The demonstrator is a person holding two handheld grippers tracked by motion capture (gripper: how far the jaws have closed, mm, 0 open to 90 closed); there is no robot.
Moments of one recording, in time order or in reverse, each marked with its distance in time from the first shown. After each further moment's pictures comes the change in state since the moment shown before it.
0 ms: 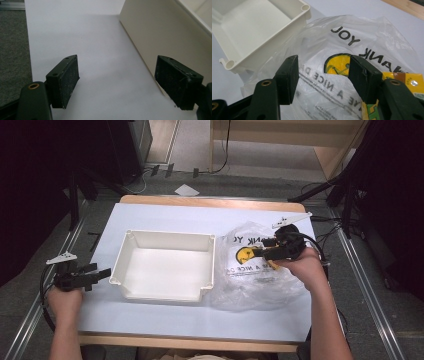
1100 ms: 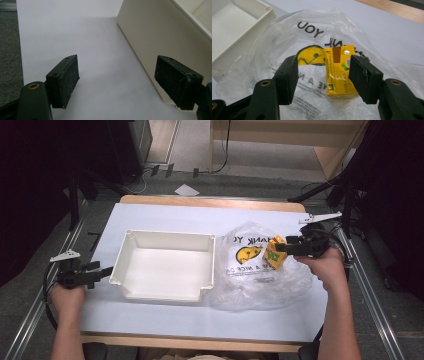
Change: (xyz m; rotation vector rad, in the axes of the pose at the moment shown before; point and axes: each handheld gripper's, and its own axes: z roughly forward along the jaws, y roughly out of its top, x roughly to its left) left arm -0.001 0.005 0.007 0.004 -0.014 0.010; right arm -0.044 -0.024 -0.032 -0.034 -0.104 0.130
